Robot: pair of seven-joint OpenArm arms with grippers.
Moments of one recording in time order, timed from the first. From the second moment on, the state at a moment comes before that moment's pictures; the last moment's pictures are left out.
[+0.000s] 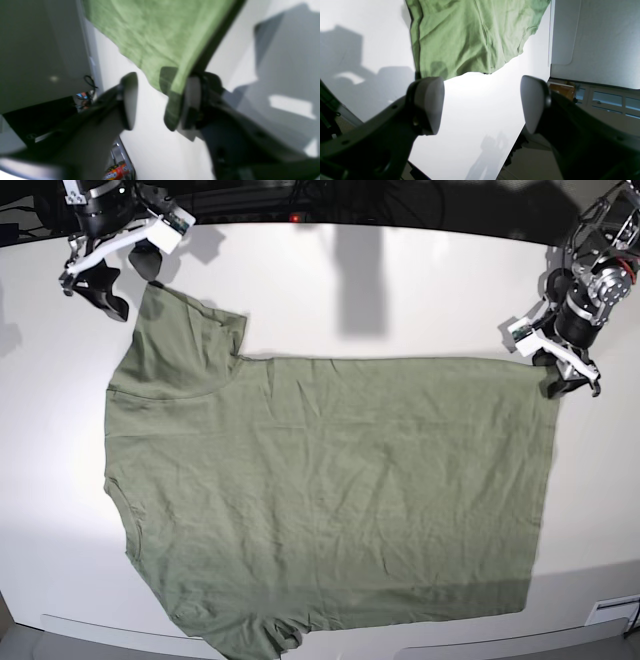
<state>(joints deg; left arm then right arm) 9.4 -41.6 30.6 76.6 33.4 -1.2 10.8 -57.1 36.2 -1.4 124.5 -45.9 2.6 -24.9</state>
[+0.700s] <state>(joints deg) 9.3 -41.6 30.6 76.6 33.4 -1.5 10.8 -48.5 36.1 -1.4 117.3 -31.0 5.0 -25.8</state>
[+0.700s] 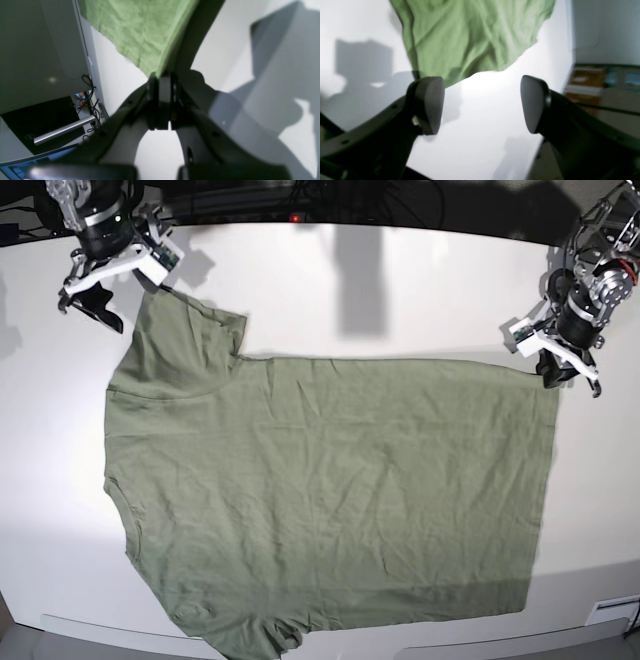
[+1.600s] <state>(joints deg) 9.3 -41.6 30.6 76.6 33.6 -1.5 10.8 -40.0 36.0 -1.4 105.9 -25.5 19.9 -22.2</state>
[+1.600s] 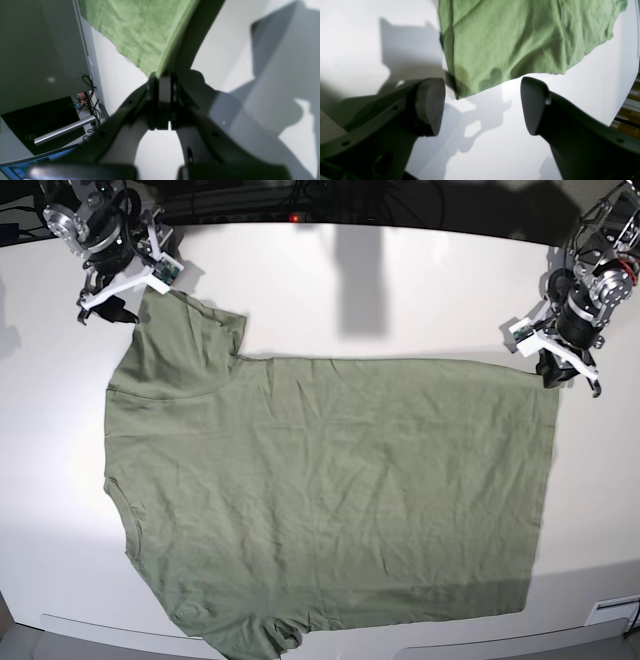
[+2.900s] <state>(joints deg) 9.3 -41.6 30.6 76.6 33.8 -1.5 10.8 -34.2 46.1 -15.3 97.7 -37.1 14.1 -20.4</state>
